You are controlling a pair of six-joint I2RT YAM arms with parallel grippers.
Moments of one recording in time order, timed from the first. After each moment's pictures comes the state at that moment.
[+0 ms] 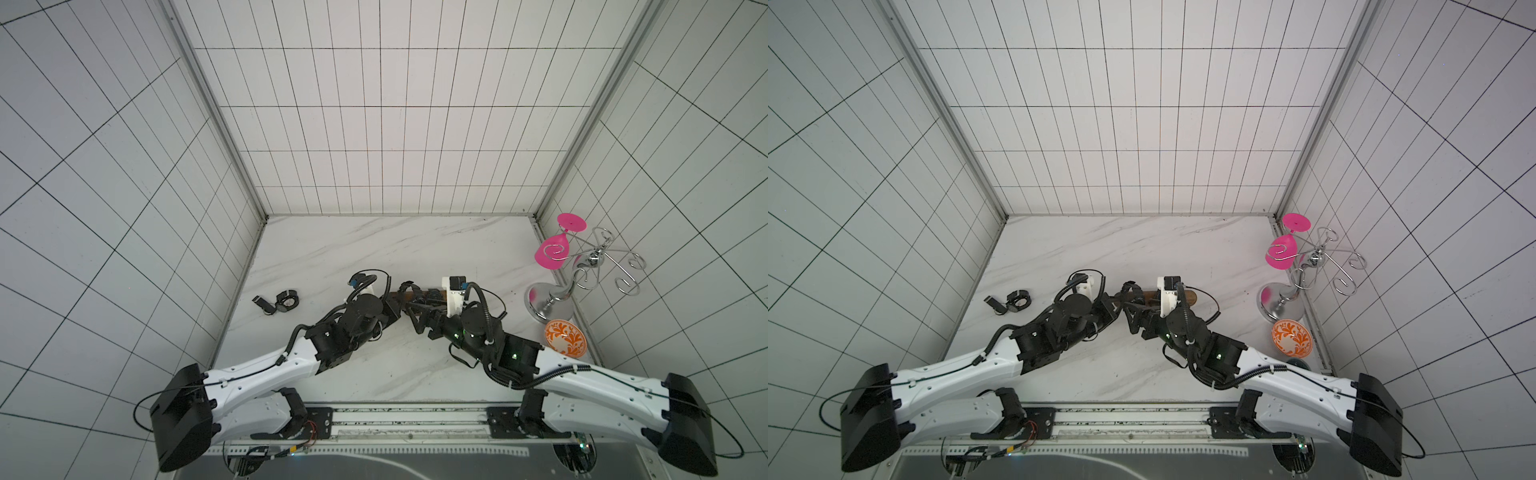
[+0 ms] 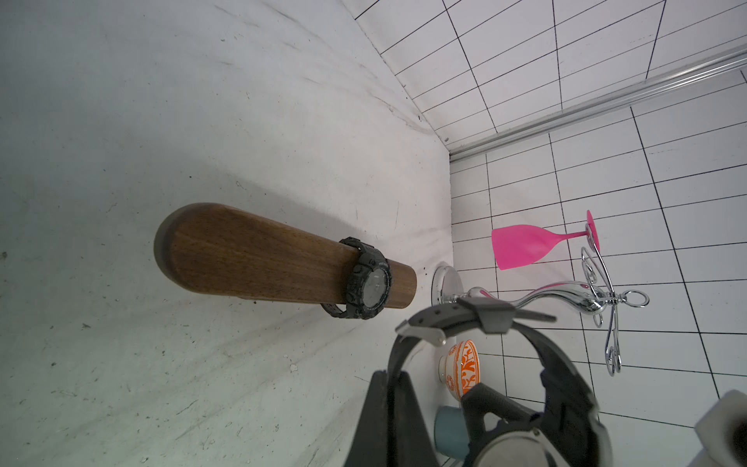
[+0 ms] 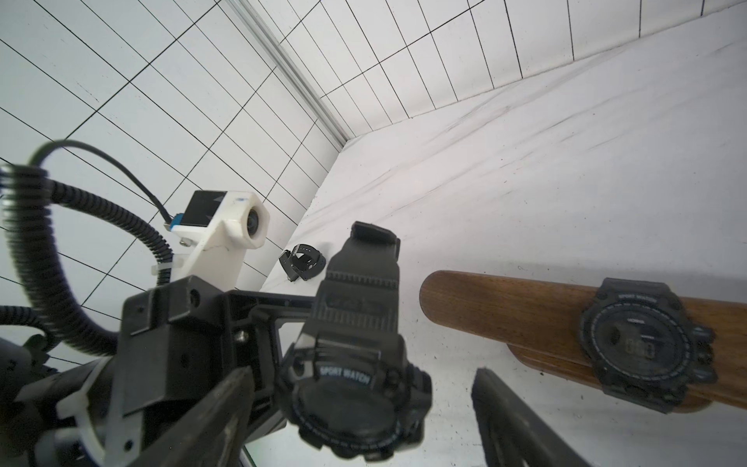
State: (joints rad) left arm -0.94 1.12 0.68 0.03 -0.21 -1.26; right arm 1.06 1.00 0.61 0.13 0.29 0.75
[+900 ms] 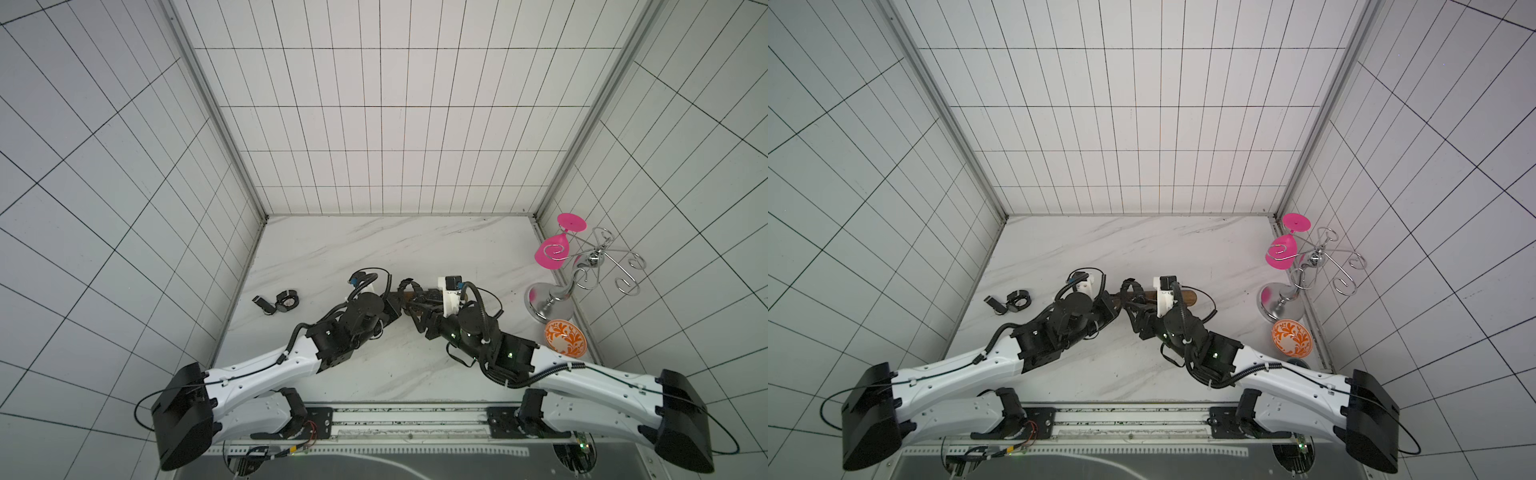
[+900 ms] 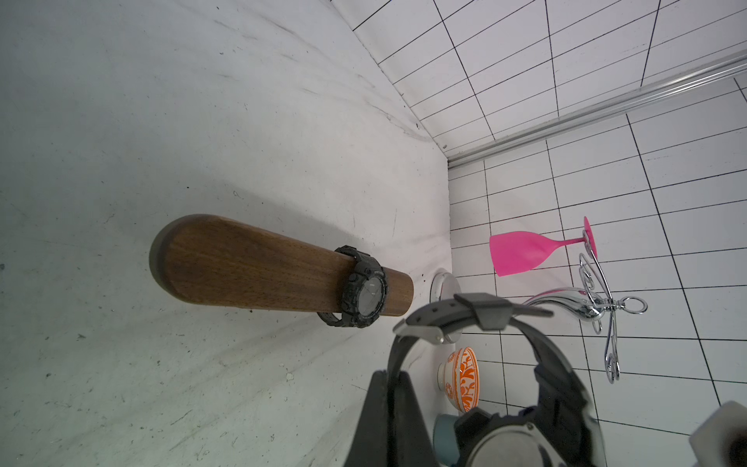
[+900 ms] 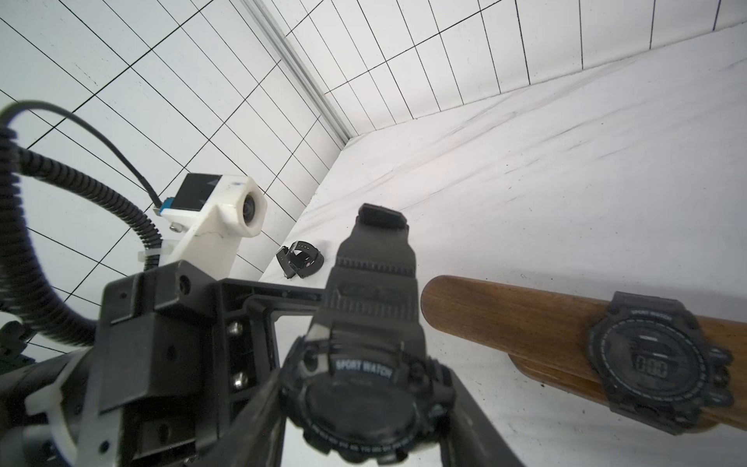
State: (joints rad) left arm -0.94 1.13 0.70 0.03 -0.22 -1.26; right arm 1.06 1.02 0.61 0.16 0.29 0.70
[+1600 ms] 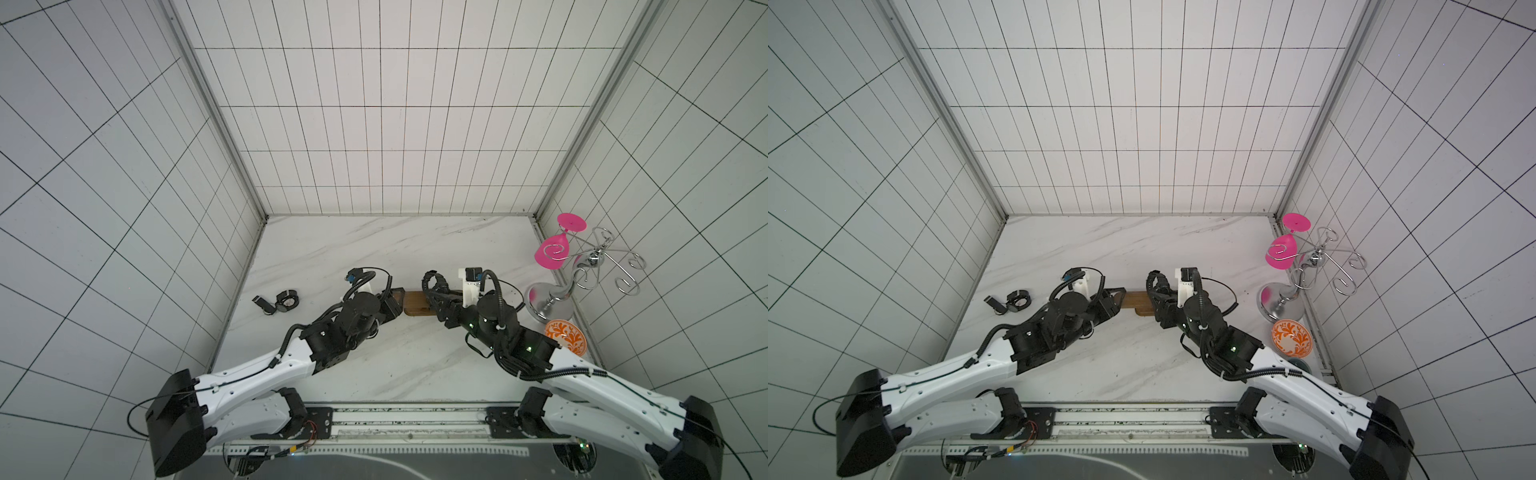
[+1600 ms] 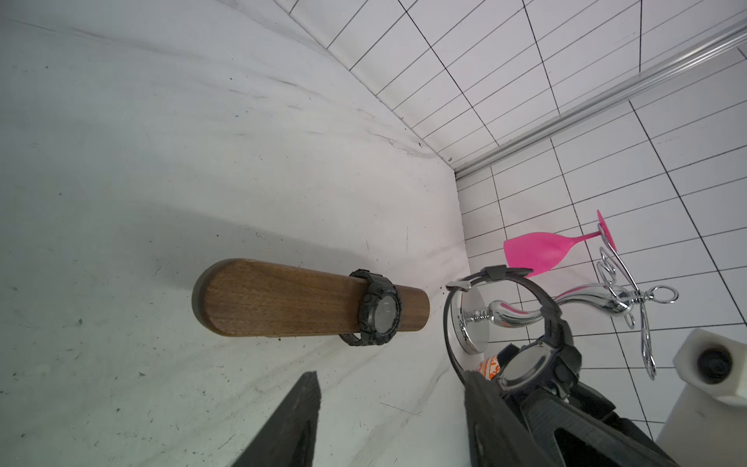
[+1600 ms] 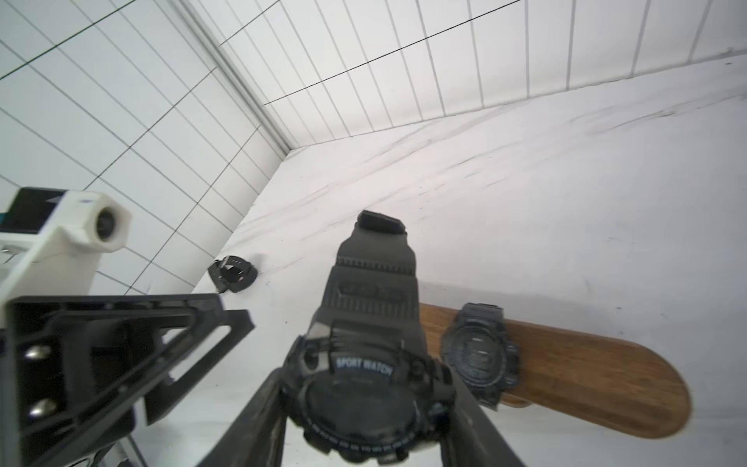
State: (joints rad) left arm -0.90 1.07 0.72 -0.05 -0.28 -1.07; right arm 0.83 0.89 0.61 -0.06 0.24 0.57
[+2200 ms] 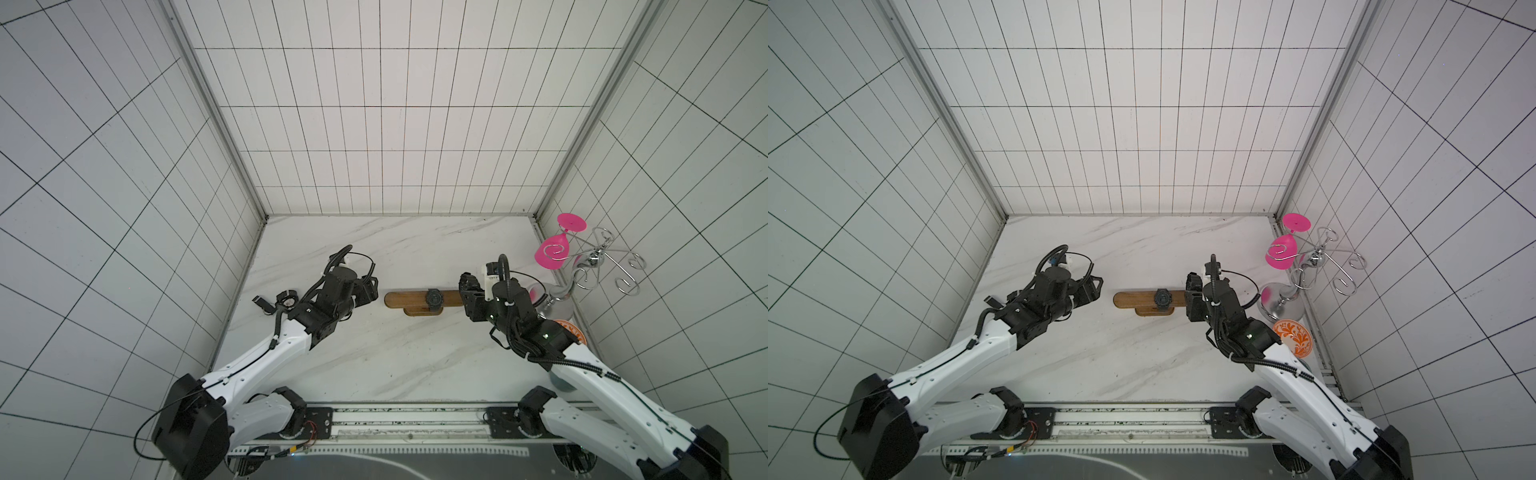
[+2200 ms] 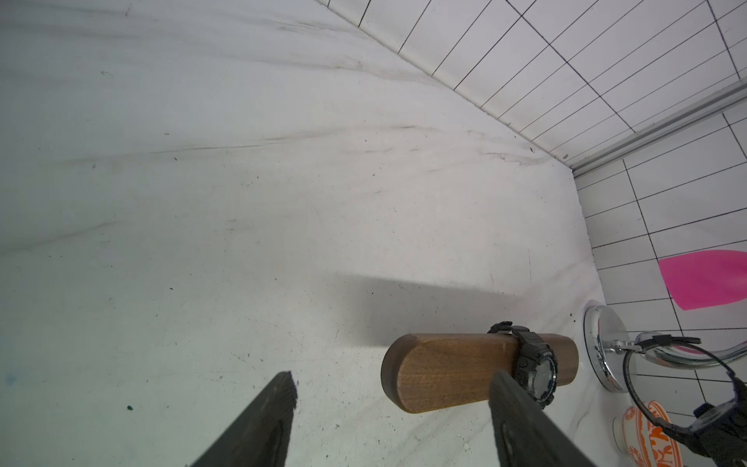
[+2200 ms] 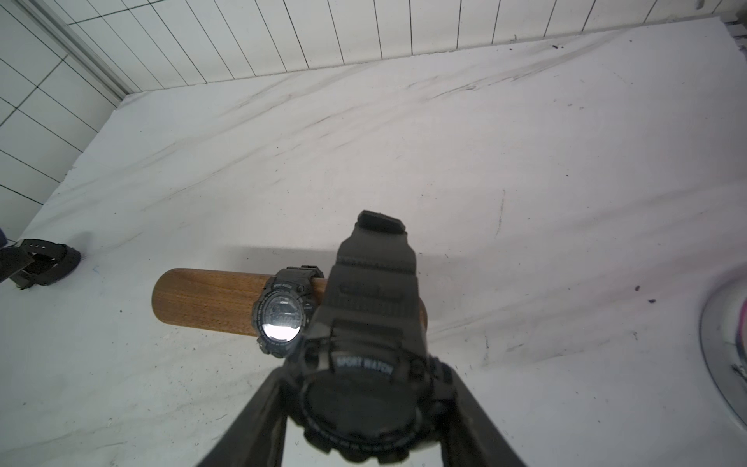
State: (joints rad) left arm -0.58 1.16 0.75 -0.20 -0.07 -0.79; right arm 0.56 0.88 0.68 -0.40 0.23 0.40
